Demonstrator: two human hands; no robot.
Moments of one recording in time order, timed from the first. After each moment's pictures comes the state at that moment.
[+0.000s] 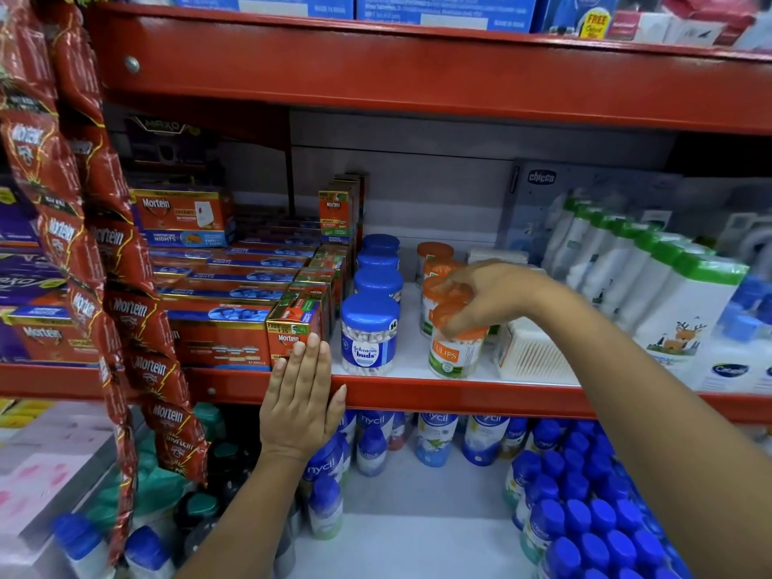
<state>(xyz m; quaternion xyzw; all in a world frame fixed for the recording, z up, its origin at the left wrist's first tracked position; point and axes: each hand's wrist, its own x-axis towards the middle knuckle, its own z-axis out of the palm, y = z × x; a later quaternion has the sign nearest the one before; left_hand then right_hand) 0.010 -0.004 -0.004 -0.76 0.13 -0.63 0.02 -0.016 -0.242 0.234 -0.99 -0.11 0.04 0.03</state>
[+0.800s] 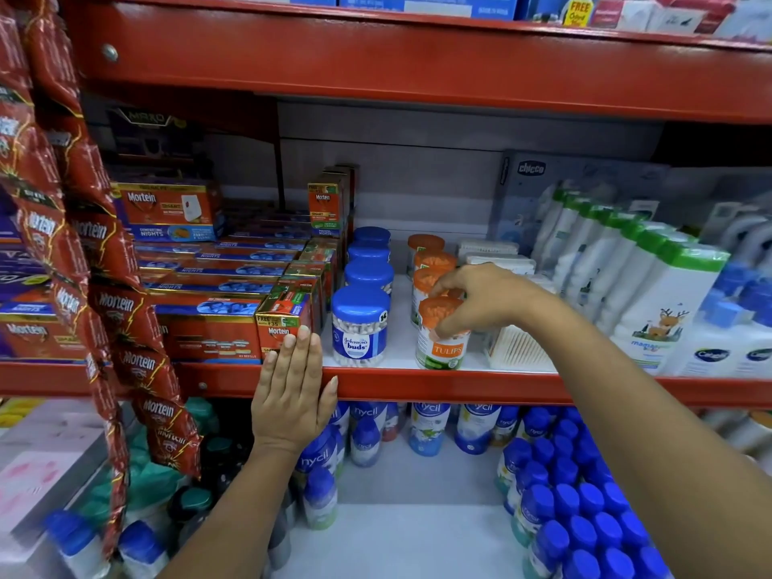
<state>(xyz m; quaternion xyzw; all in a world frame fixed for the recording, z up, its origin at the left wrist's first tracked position) 0.011 -0.003 -0.006 -0.76 0.13 -0.63 0.01 -0.019 -0.246 0.213 -0.99 -0.10 0.00 0.09</state>
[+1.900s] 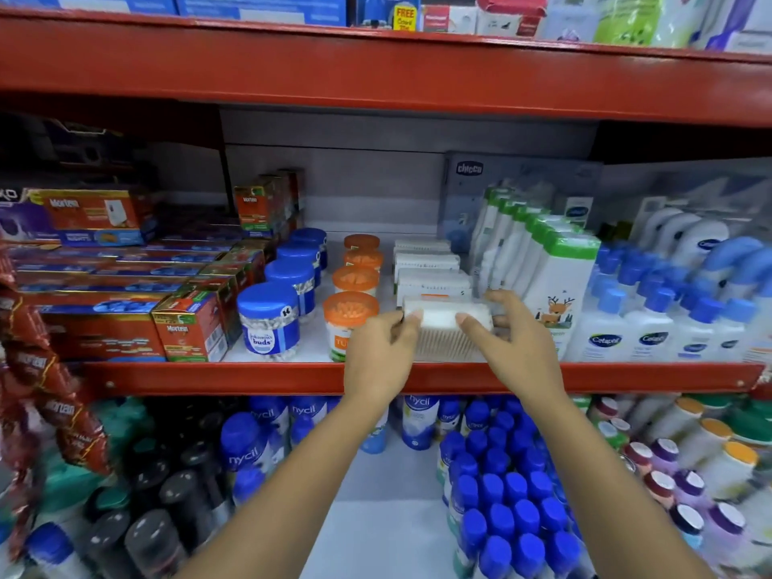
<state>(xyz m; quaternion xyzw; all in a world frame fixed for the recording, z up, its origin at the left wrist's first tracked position) -0.054 -0.216 0.120 -0.83 0.11 -0.19 -0.52 -0.075 -0.377 0.134 -0.87 0.02 -0.25 0.43</state>
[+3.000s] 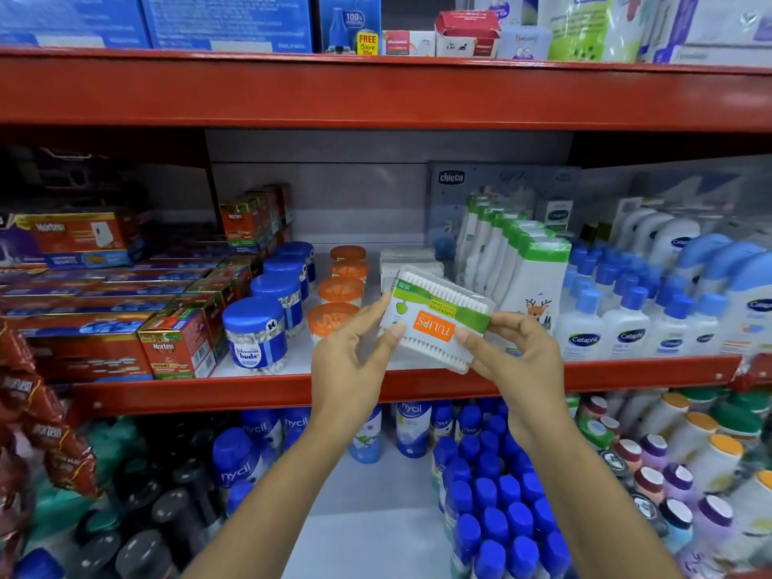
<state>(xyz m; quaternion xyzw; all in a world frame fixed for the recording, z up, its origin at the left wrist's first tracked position) -0.079 -0.205 0.124 -0.72 0.19 -0.22 -0.63 -0.100 -0.380 0.127 -0.64 0.04 -0.26 0.72</state>
